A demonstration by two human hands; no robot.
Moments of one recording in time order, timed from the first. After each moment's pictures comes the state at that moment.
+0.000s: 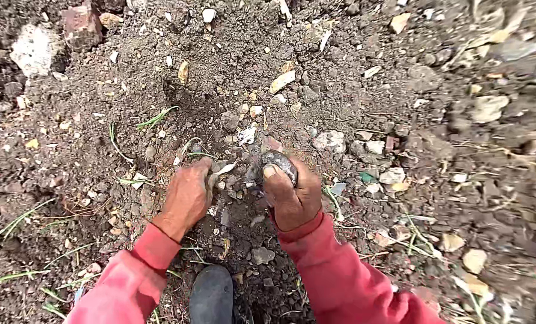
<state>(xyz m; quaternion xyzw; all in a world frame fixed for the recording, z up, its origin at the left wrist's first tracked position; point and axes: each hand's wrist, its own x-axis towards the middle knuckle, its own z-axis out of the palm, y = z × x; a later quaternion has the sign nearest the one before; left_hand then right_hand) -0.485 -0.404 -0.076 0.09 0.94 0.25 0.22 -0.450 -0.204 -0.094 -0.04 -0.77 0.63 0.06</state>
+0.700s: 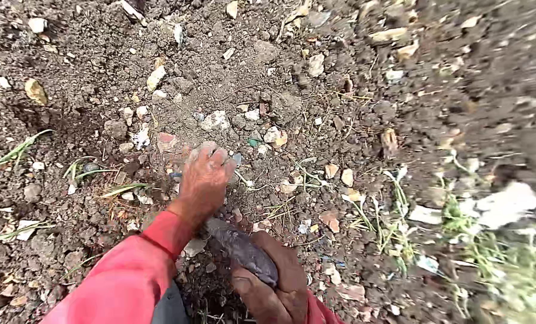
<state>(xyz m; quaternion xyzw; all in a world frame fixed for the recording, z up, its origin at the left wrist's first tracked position) -0.454 -0.208 -0.116 0.44 0.86 0.24 0.06 -0.296 -0.136 -0.021 -0.09 -0.78 0.61 0.14</state>
